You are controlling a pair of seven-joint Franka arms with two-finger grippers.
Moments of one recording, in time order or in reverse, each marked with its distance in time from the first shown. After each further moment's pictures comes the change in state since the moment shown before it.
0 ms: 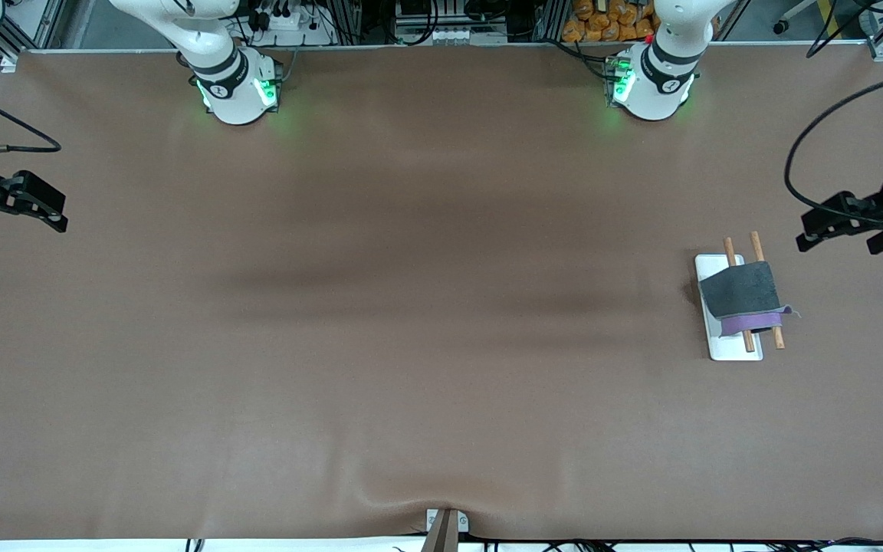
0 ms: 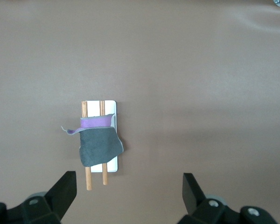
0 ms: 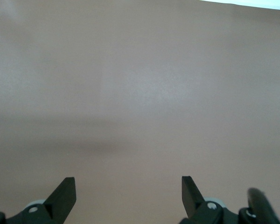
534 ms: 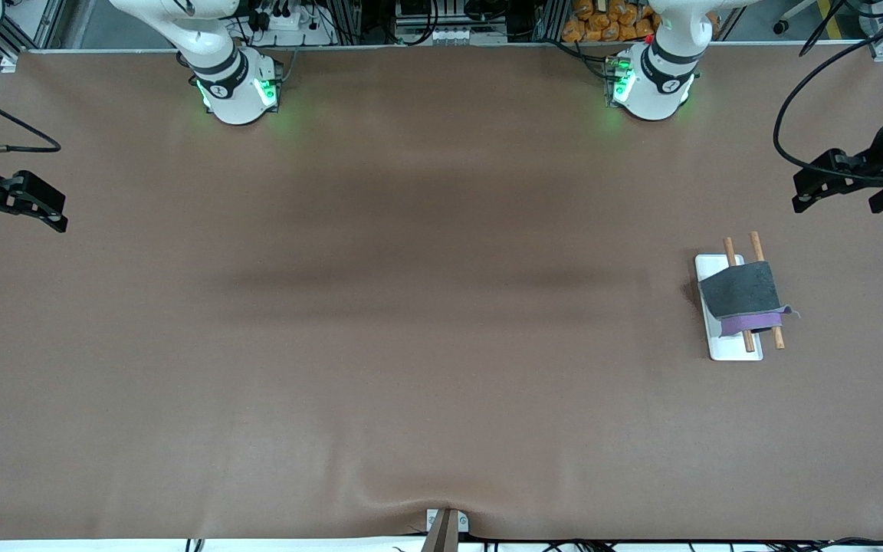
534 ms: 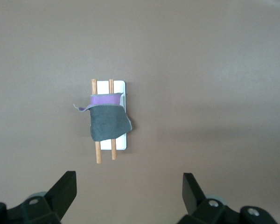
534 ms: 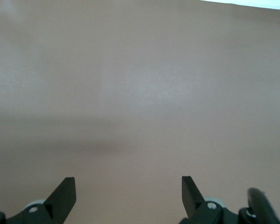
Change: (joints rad) left arm -0.390 -0.085 0.399 -0.016 -0.001 -0.106 -0.002; right arm 0.000 0.000 0.000 0.000 0.000 0.000 0.000
